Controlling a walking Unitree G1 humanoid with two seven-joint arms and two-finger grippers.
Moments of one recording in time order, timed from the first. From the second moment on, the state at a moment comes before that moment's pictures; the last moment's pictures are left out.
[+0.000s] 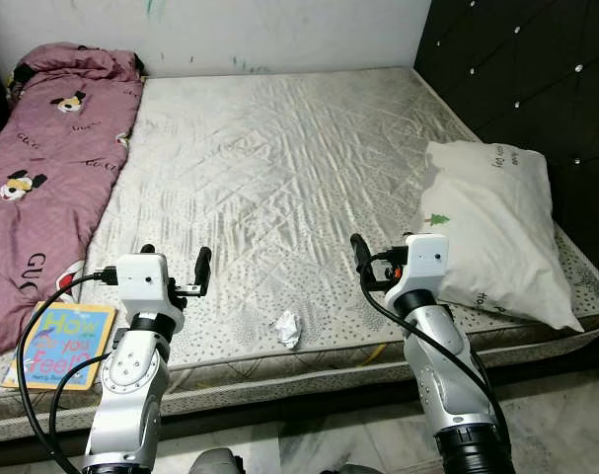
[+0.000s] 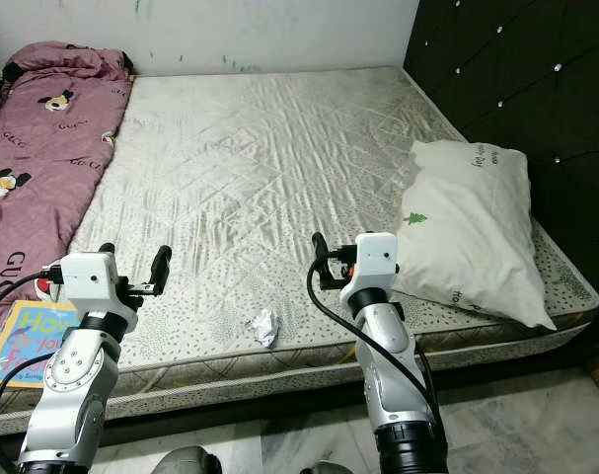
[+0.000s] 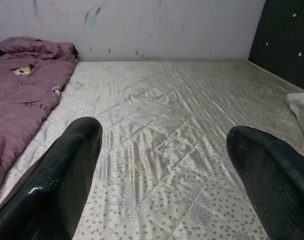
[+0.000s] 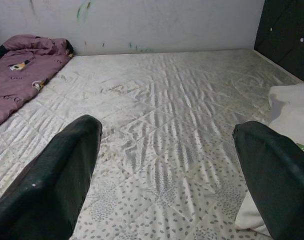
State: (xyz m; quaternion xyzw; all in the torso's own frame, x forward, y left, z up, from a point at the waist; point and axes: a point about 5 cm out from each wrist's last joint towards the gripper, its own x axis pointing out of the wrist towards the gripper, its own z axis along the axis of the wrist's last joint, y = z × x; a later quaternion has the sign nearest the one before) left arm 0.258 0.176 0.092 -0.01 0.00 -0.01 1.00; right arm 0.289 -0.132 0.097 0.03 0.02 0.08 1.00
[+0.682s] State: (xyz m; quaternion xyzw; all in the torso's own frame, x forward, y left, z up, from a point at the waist) left arm 0.259 0.176 0.089 -0.01 0.01 -0.01 1.00; right arm 0.289 -0.131 0.097 0.02 0.02 0.08 1.00
